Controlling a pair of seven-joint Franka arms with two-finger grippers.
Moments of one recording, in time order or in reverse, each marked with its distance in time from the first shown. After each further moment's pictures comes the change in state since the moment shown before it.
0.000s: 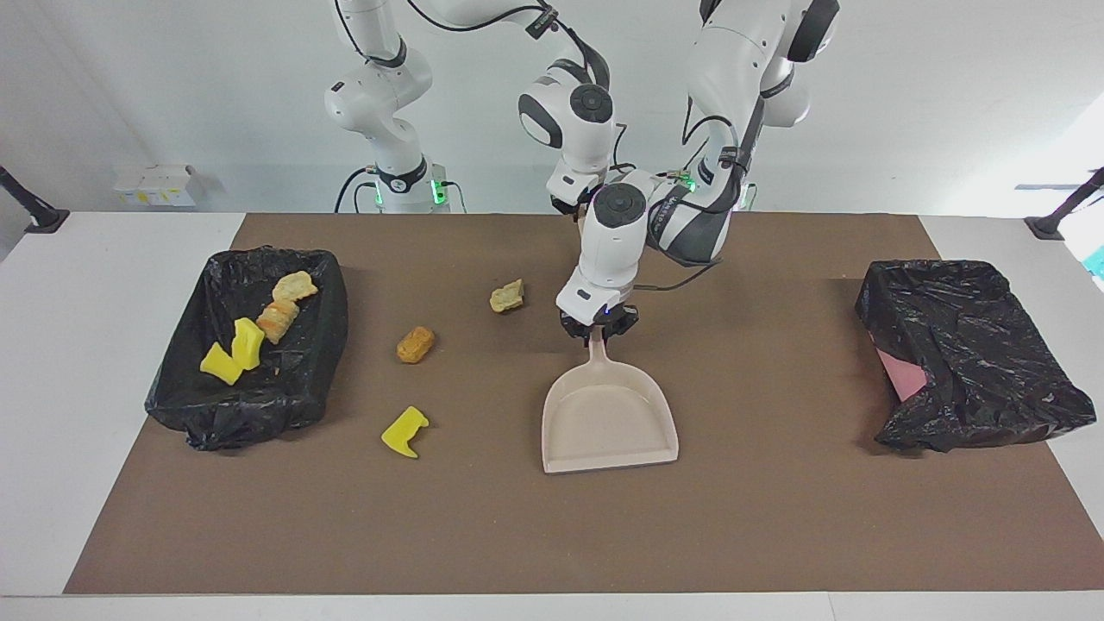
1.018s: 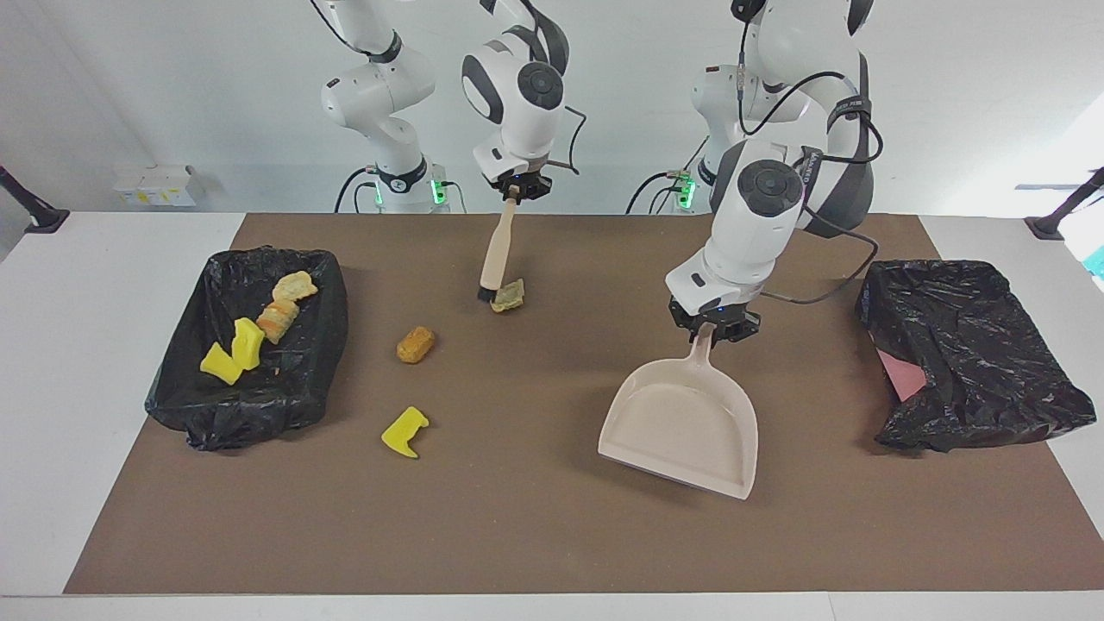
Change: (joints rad) left arm 0.252 -0.090 0.021 0.136 0.004 -0.291 0.844; right arm -0.249 -0.212 -0.015 -0.057 -0.128 -0.411 0.203
